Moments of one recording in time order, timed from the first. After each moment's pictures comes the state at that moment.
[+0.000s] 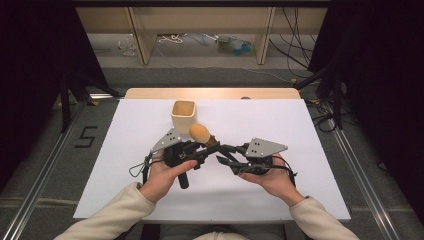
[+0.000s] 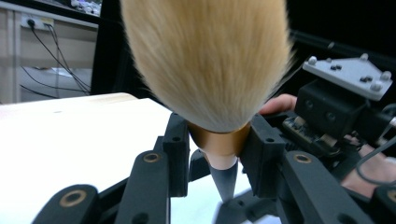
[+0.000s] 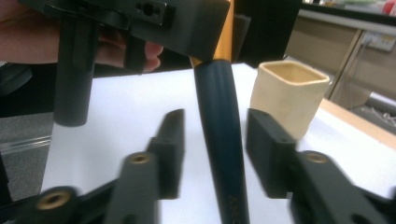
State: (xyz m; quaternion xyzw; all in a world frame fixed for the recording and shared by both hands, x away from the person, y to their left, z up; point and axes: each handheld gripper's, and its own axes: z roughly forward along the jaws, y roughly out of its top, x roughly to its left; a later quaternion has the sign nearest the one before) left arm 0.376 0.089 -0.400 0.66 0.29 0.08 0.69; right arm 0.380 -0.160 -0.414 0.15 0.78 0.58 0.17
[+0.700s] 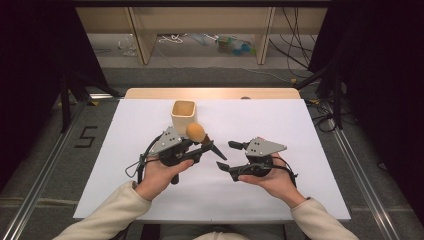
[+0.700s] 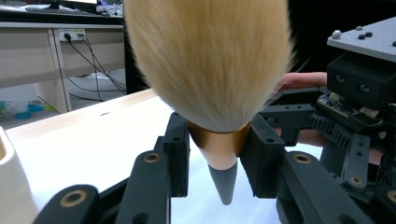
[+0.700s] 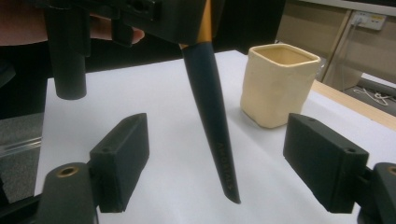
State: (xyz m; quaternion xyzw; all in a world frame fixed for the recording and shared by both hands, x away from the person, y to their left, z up) left arm 0.375 0.099 -0.393 0.70 0.28 0.16 0.64; right arm 0.380 -0.162 -0.417 0.19 0.79 0.56 0.16
